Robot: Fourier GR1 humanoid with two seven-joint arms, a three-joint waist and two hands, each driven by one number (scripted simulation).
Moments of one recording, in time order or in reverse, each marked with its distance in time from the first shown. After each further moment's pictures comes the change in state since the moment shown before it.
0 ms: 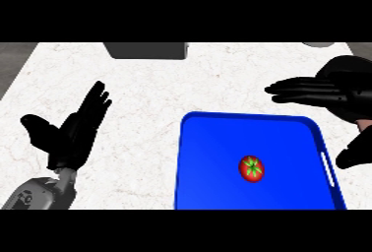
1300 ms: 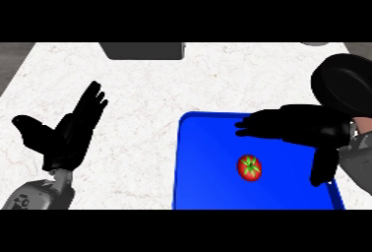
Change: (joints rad) left arm 0.034 -0.074 0.097 -0.024 -0.082 -0.083 0.047; right arm 0.068 0.169 0.130 -0.052 0.371 0.085 0.179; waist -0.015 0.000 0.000
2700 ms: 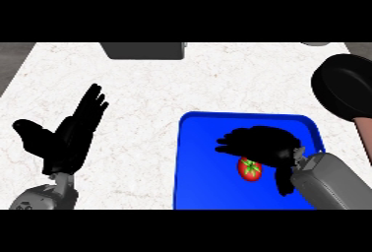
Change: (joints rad) left arm 0.037 -0.111 0.085 -0.042 -0.125 -0.092 0.055; right arm 0.130 0.270 0.031 0.047 0.421 0.004 0.053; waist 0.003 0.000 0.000
